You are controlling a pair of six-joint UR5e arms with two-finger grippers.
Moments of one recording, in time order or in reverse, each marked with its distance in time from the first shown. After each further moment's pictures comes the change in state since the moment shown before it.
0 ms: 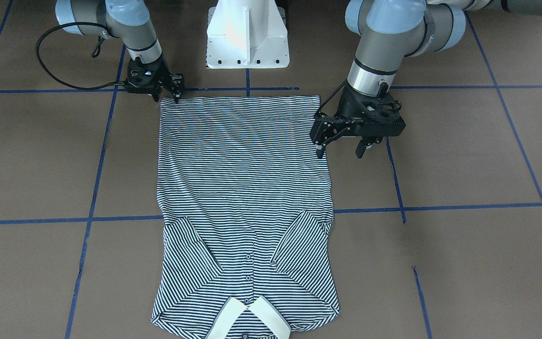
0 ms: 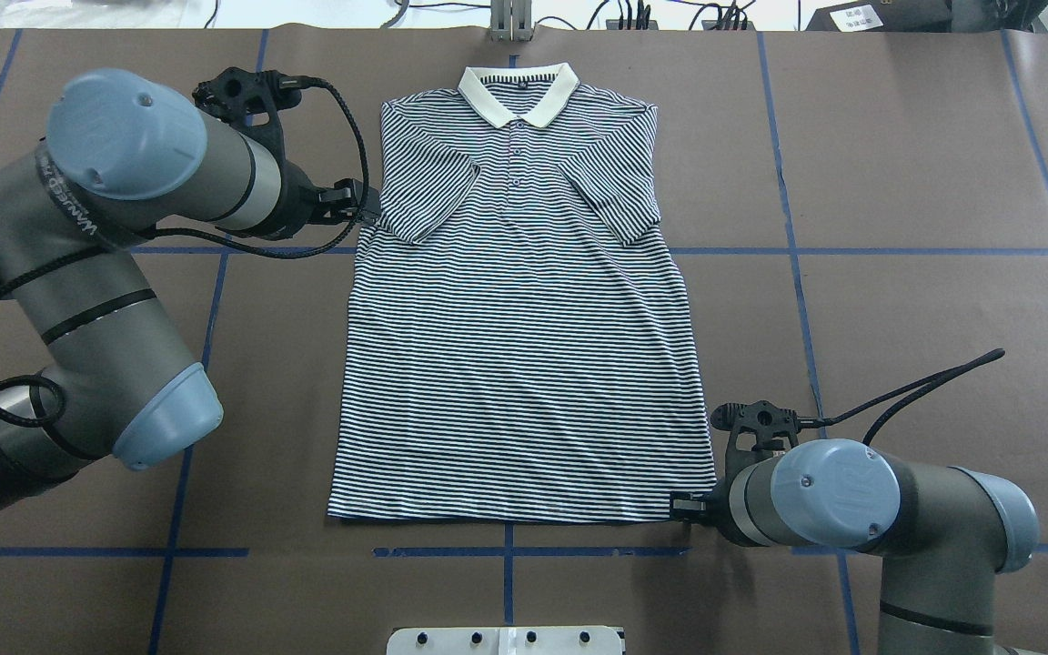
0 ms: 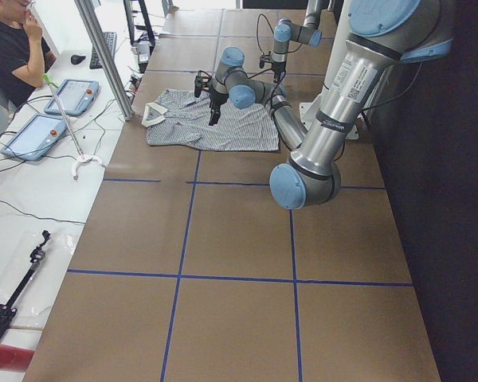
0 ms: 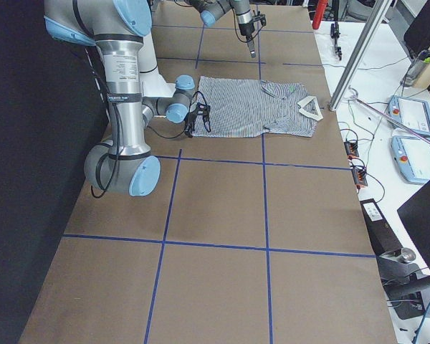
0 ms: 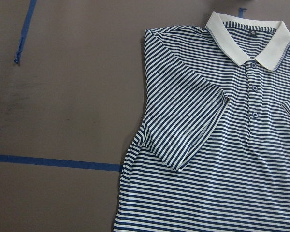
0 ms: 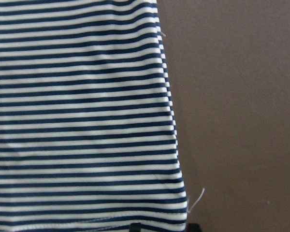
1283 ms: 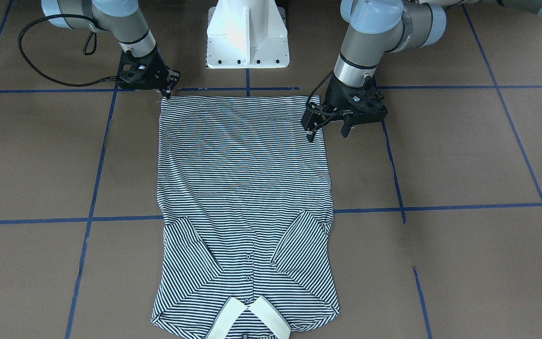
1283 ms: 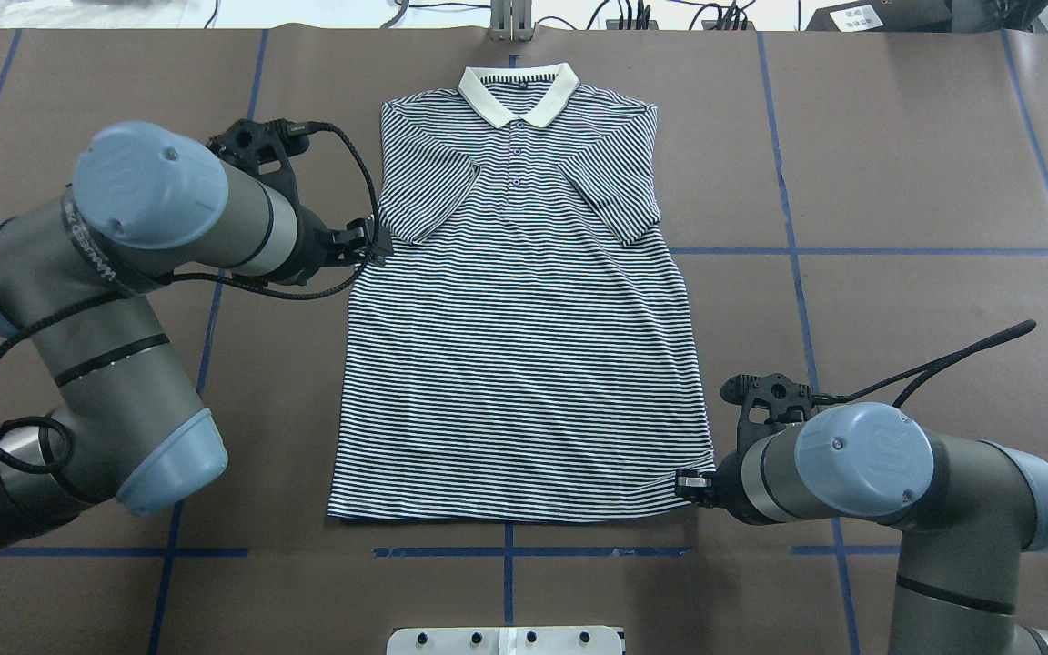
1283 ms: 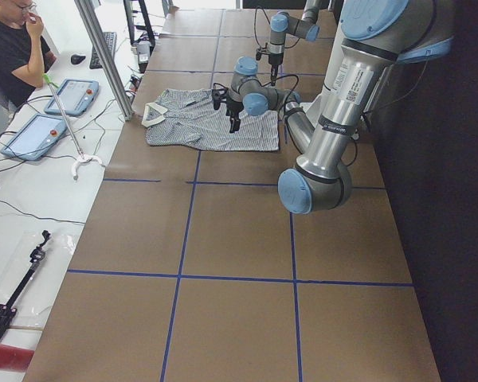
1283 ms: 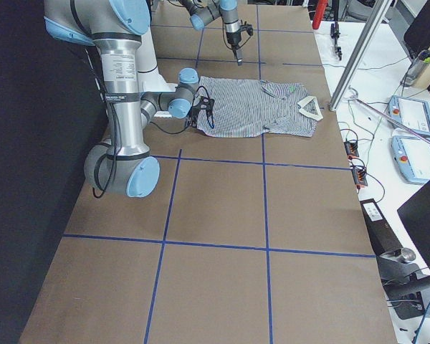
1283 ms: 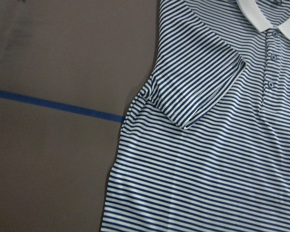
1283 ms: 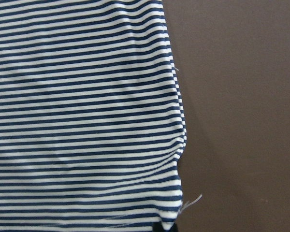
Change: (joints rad) left arm 0.149 0.107 -0.074 0.009 0.007 -0.269; right arm 0.059 -0.005 0.069 0.001 0.056 0.008
